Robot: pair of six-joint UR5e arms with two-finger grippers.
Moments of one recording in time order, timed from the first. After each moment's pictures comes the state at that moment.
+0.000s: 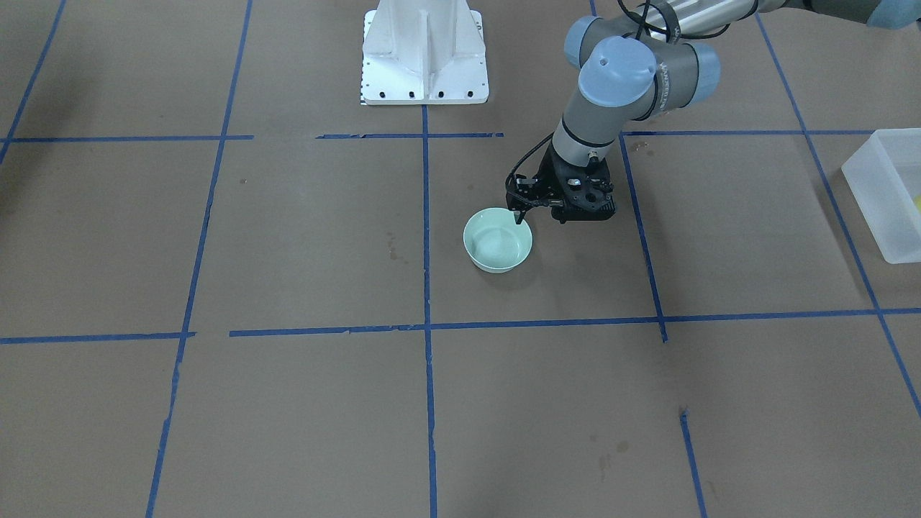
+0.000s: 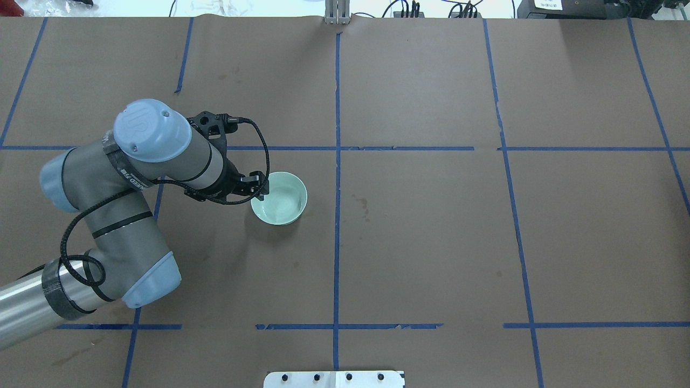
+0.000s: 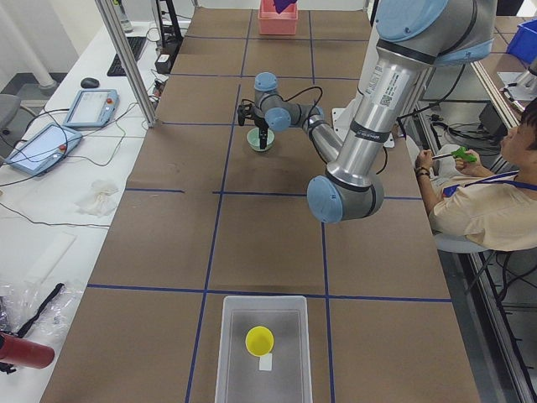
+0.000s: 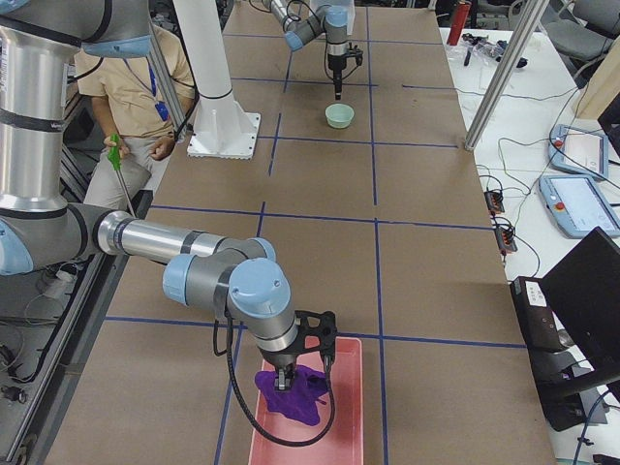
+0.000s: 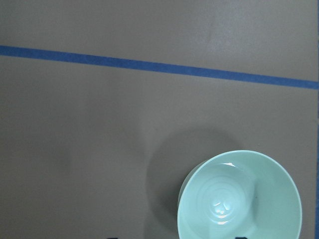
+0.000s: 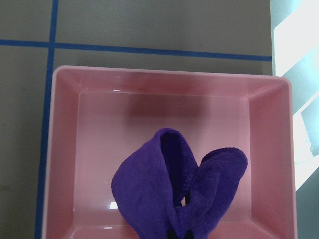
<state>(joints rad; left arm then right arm) -0.61 -2.06 -1.75 -1.77 -1.95 -1.24 1.89 -1.80 1.69 -1.57 2.20 -0.31</state>
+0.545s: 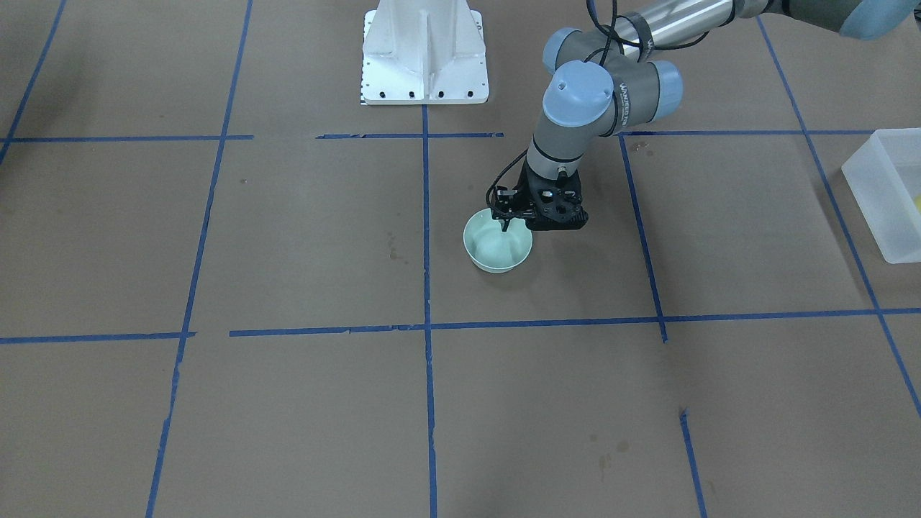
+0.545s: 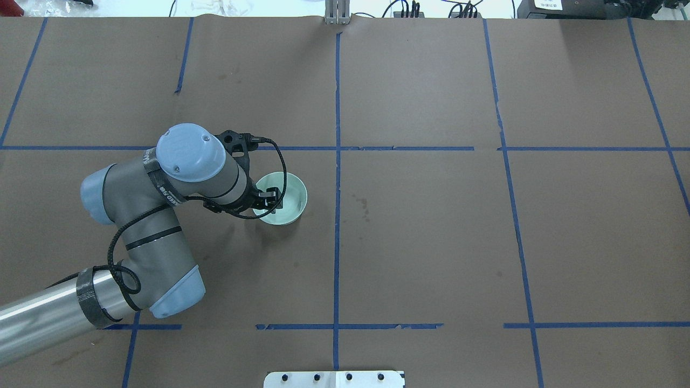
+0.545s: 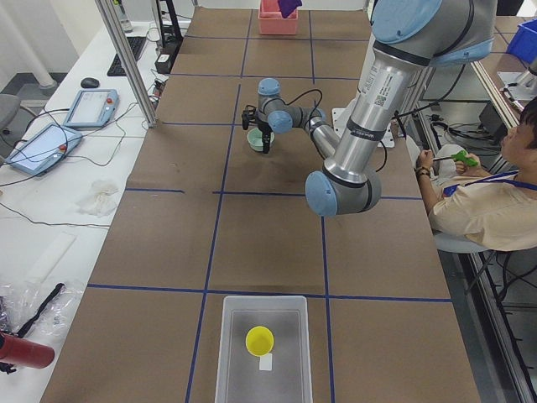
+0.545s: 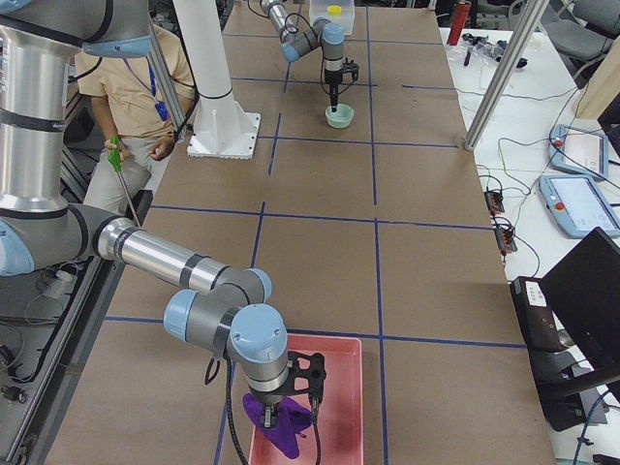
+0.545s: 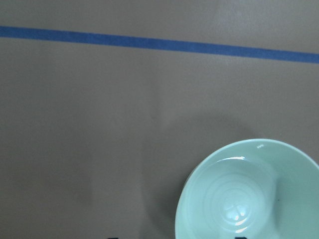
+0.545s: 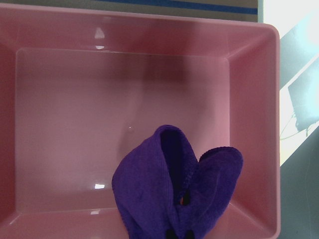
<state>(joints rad) -0.55 -2.10 -1.66 -1.77 -1.91 -1.24 1.86 -1.80 1.55 -1.49 2.14 -0.32</state>
